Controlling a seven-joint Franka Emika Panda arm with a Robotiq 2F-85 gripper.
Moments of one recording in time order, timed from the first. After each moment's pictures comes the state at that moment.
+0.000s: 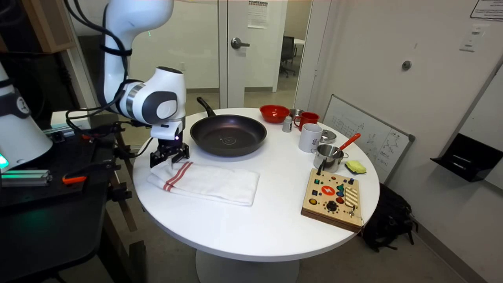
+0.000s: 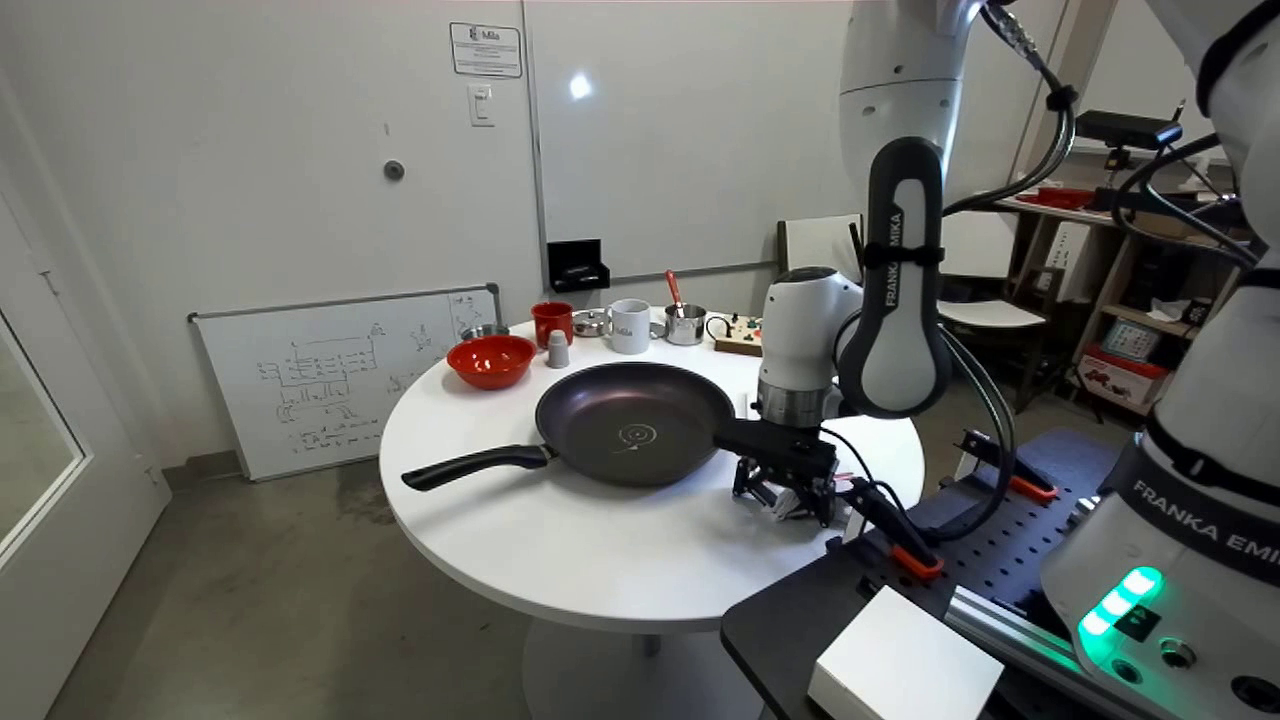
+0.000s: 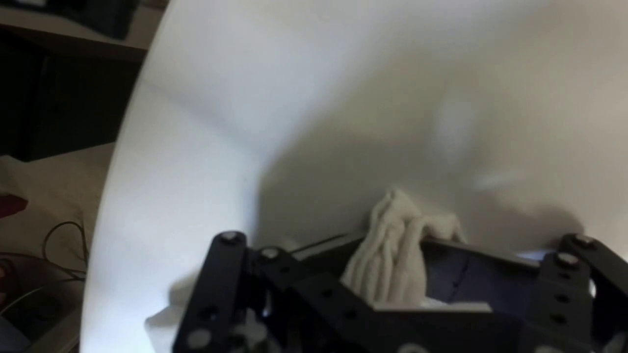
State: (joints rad) arm -0.06 0.80 -0.04 -2.50 -0.89 3.21 1.93
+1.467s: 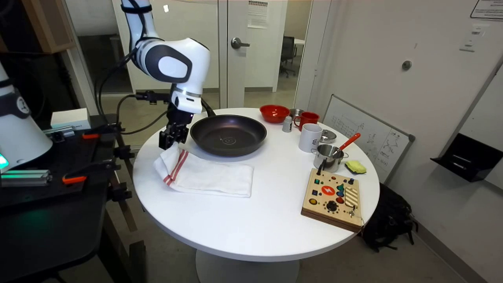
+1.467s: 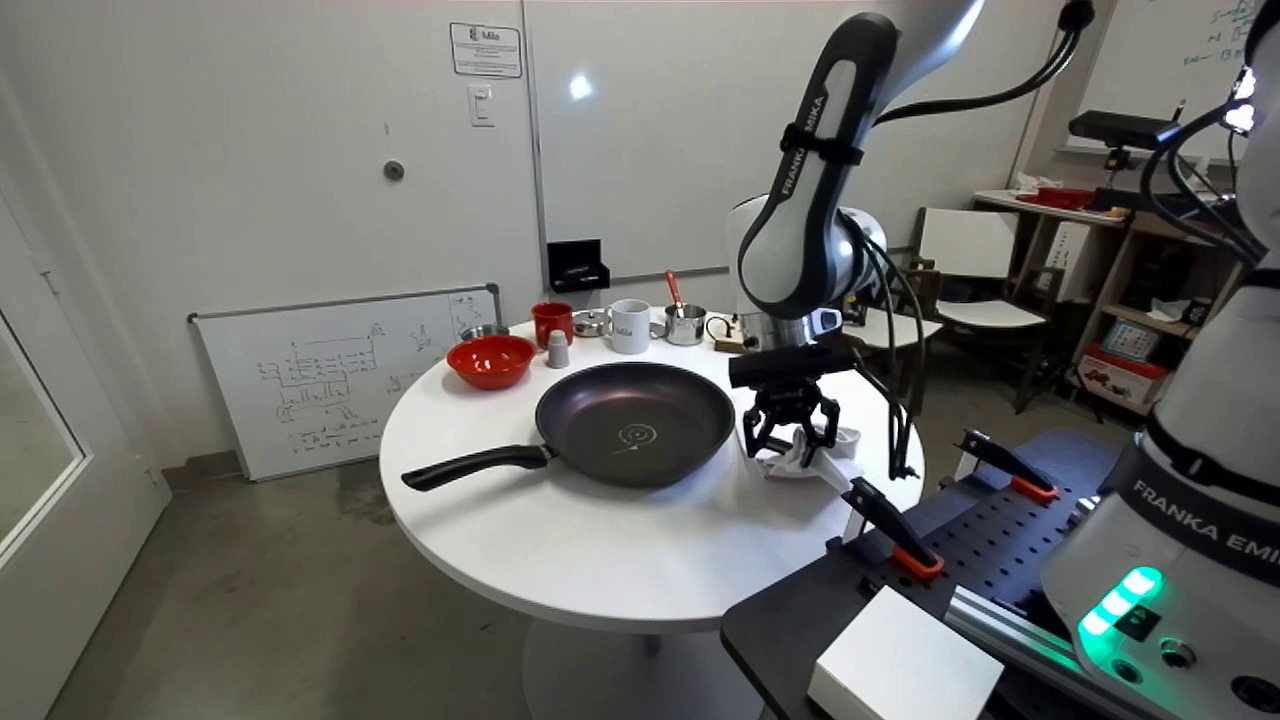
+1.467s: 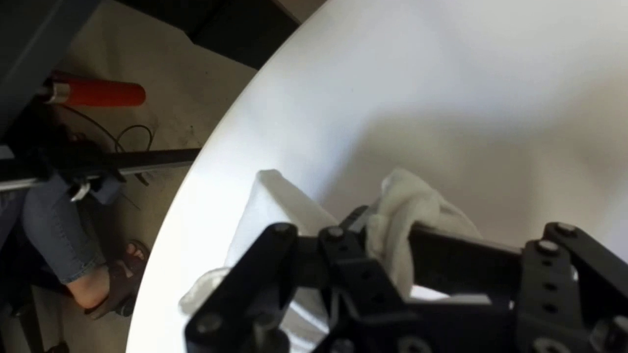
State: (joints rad) arm -0.08 0.51 0.10 -2.50 -0.24 2.65 0.99
